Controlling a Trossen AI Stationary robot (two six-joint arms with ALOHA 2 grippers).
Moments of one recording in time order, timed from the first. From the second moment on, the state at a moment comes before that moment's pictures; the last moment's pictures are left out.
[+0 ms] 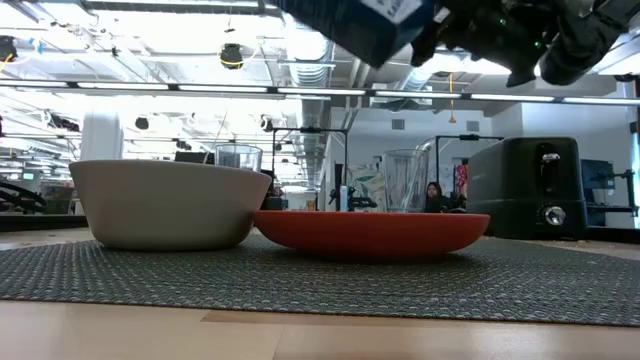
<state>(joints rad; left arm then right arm) -0.10 1.24 1.77 -0.91 -0.16 0.07 -0.30 1.24 0.49 1.13 -0.52 0.23</state>
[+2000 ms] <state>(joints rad) -0.83 0.79 0.82 -0.45 -1.01 -0.46 0.00 1.07 0.62 0.15 -0.34 0.17</state>
